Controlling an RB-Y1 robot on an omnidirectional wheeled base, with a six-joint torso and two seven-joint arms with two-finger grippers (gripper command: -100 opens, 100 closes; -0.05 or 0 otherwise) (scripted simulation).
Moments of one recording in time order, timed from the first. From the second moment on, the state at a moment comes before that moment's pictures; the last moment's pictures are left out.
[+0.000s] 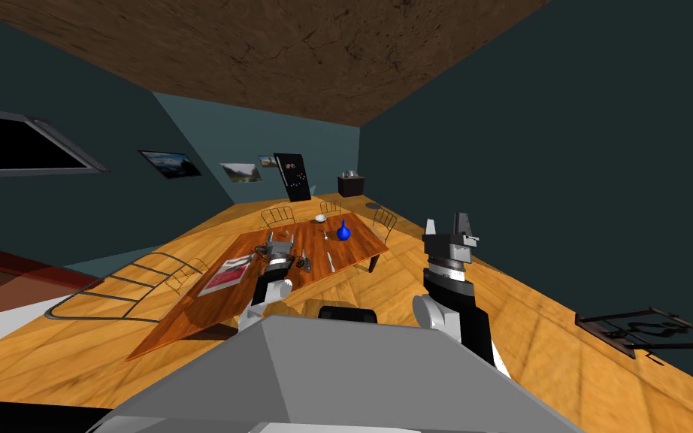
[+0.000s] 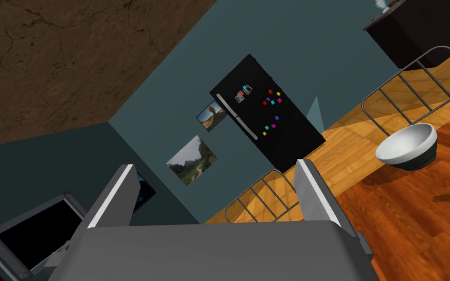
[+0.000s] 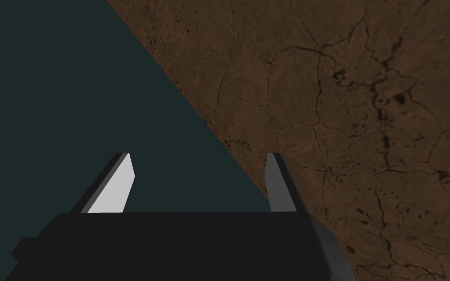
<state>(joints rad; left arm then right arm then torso) 0.26 0.19 0.09 -1.67 0.54 -0.56 0.44 0.51 0.03 0.01 -2.38 -0.09 -0.45 0.00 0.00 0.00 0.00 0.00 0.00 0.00</state>
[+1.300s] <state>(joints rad) 0.17 0.18 0.11 -1.34 0.71 -0.53 0.64 0.51 0.03 0.01 -2.38 -0.09 -0.45 0.00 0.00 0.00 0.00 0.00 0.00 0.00</state>
